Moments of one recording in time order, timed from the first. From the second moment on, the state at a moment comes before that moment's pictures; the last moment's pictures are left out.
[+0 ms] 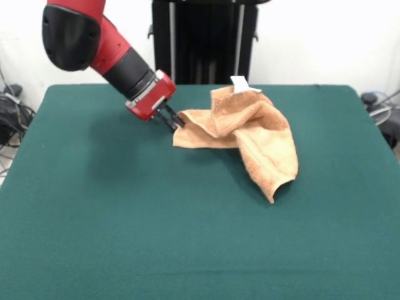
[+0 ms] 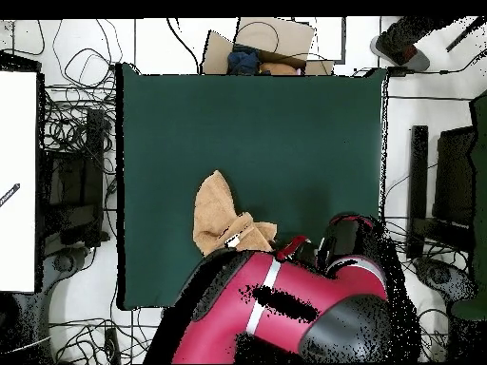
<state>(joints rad) -0.31 -0.16 -0.23 1.40 -1.90 -1.06 2.96</state>
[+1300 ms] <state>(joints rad) -0.30 -0.02 -0.33 1.19 -1.90 -1.29 2.96</state>
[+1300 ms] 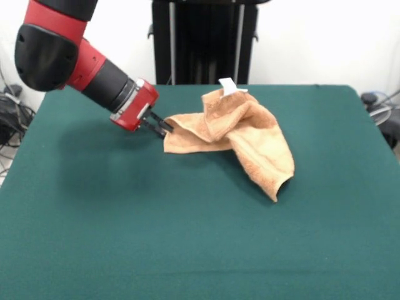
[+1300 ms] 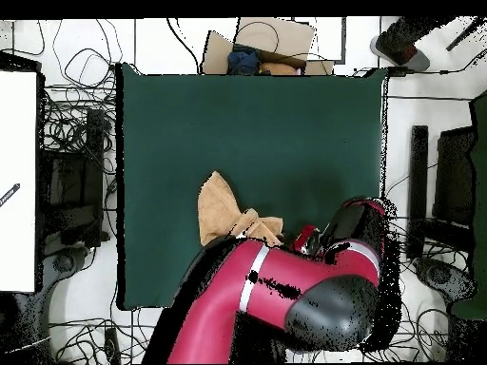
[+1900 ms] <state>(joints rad) -0.29 0.05 -0.38 1.07 -1.90 -1.40 2.96</state>
